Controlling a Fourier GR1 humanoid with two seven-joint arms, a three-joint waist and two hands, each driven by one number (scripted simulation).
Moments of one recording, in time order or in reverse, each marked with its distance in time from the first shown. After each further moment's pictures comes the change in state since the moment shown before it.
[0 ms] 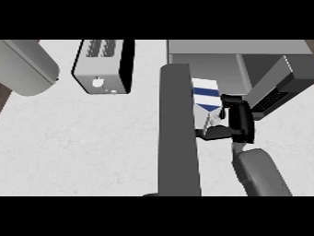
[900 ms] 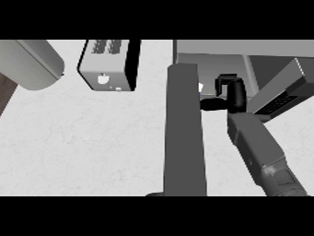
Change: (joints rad) left arm -0.088 0.022 0.064 0.070 0.028 -0.043 0.034; right arm -0.464 -0.033 -0.237 0.785 0.010 -0.003 -0.459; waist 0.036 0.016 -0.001
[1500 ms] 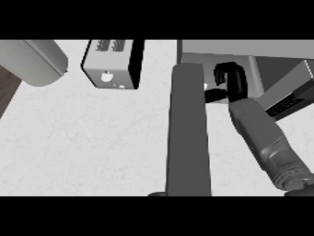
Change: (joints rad) left arm -0.049 0.019 0.014 0.058 0.003 -0.028 -0.005; right arm -0.167 -0.051 0.056 0.200 0.173 -0.281 -0.049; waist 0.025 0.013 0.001
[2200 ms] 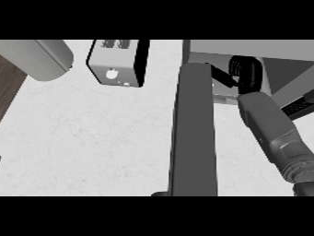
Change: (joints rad) left arm -0.069 0.018 0.002 0.034 -0.007 -0.002 0.012; right arm -0.060 -0.057 -0.071 0.075 -0.005 -0.175 0.077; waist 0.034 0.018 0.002
